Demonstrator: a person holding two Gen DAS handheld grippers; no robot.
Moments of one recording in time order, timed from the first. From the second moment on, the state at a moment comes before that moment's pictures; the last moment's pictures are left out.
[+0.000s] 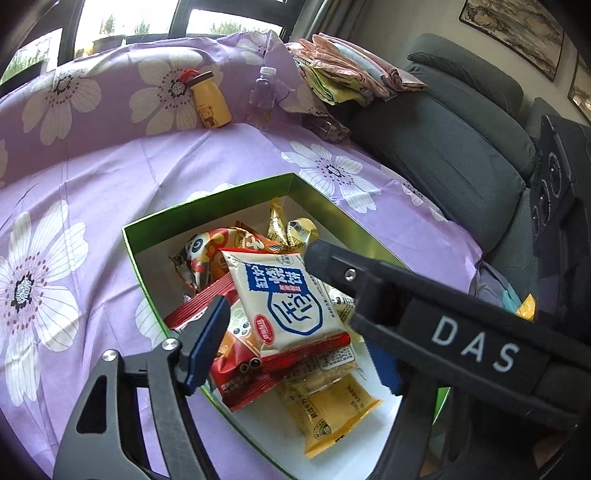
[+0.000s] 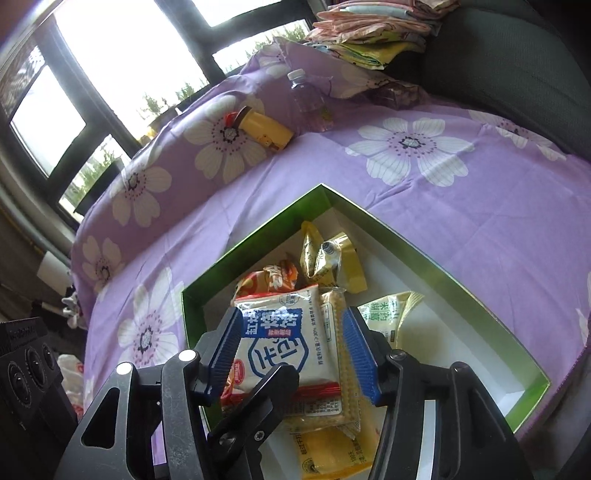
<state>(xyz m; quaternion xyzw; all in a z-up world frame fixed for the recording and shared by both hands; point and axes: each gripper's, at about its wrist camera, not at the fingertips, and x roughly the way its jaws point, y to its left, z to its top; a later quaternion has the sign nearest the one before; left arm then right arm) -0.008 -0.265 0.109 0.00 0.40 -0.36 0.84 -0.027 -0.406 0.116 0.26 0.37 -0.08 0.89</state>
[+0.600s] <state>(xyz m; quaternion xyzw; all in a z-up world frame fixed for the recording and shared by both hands) -0.025 -0.228 0.148 -0.01 0.37 -0.33 0.87 -0.063 -0.399 0.163 0.21 0.32 -0.15 0.91</state>
